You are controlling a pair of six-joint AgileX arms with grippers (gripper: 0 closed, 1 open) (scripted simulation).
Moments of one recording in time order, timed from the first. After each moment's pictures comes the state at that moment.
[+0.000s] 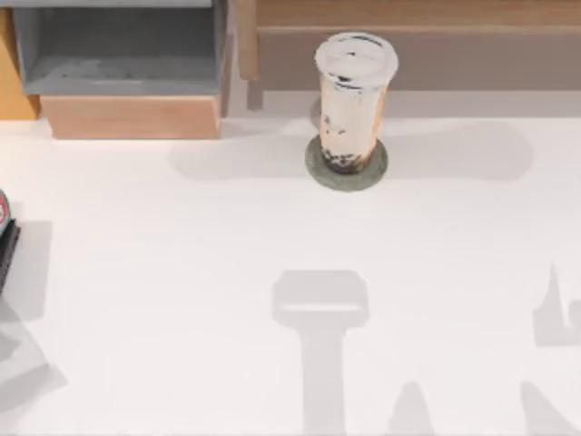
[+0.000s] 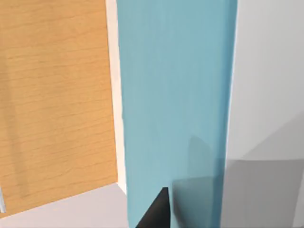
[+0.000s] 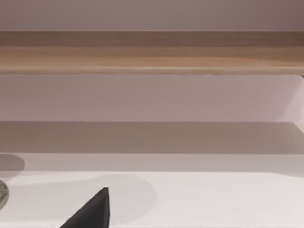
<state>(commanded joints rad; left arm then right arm) 0.70 1.60 0.30 0.63 0.63 2.01 0.00 0.00 0.00 0.00 0.00 0.00</state>
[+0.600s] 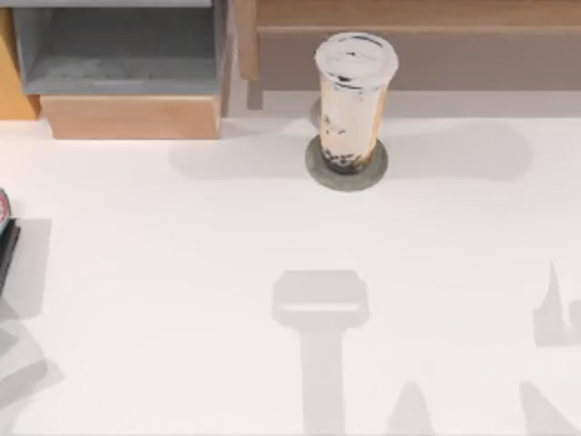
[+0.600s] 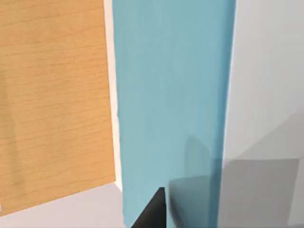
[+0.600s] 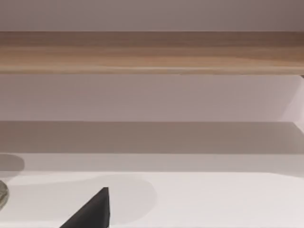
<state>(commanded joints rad) 0.68 1.62 0.31 0.65 0.62 2.00 0.00 0.00 0.00 0.00 0.00 0.00</state>
